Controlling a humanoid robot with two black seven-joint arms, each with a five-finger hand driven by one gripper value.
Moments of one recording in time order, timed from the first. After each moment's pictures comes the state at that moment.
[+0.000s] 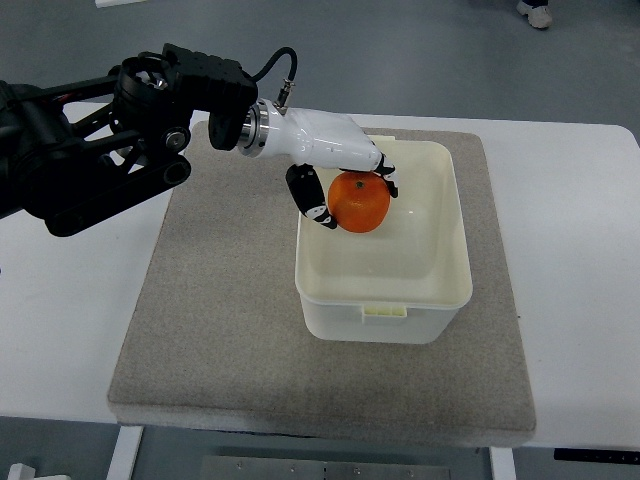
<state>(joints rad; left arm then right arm) -1.24 0.40 -0.39 -1.30 1.79 -0.45 -0.24 0.03 0.00 -0.11 0.19 -0.11 -0.14 0.10</state>
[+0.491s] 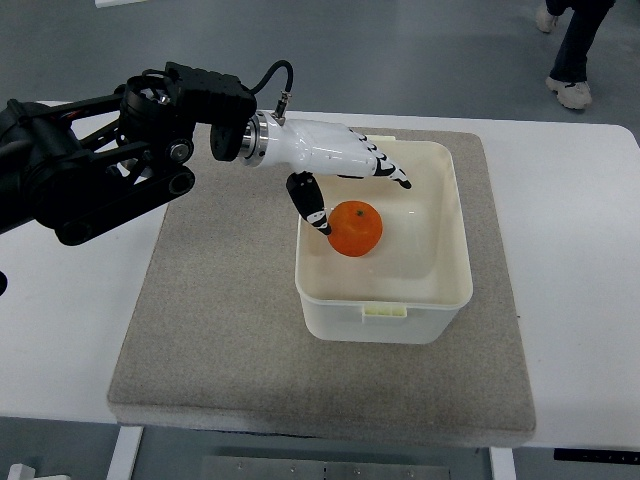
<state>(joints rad) -1.20 0.39 -0.39 -1.27 1.78 -0.44 -0.24 0.03 0.00 -0.11 0.19 -0.11 -0.14 0.10</state>
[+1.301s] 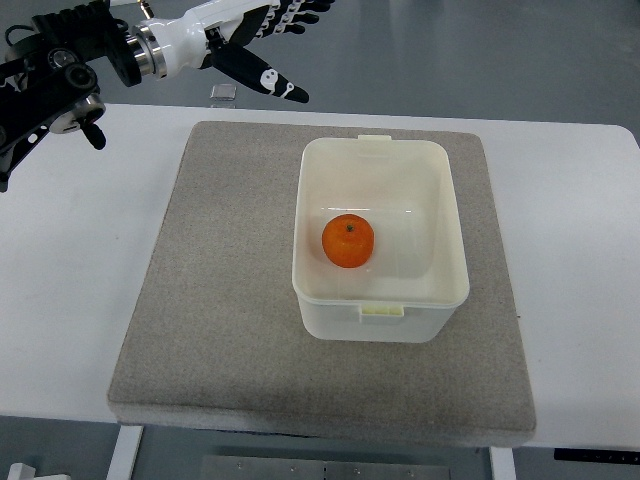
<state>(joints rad) -1.18 0.49 -0.47 -0.93 0.81 -0.31 -0.24 0.03 0.00 -0.11 0.19 -0.11 -0.14 0.10</state>
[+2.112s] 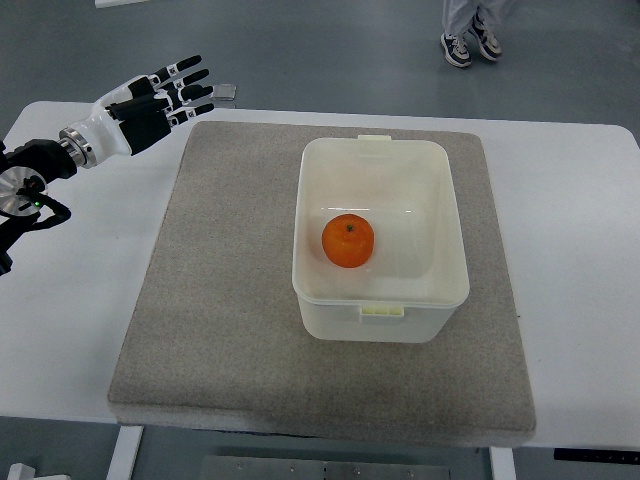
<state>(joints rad) -0.92 0.50 -0.48 -0.66 -0.10 -0.53 -0.06 0.03 0.00 -0.11 0.19 -0.11 -0.14 0.10</state>
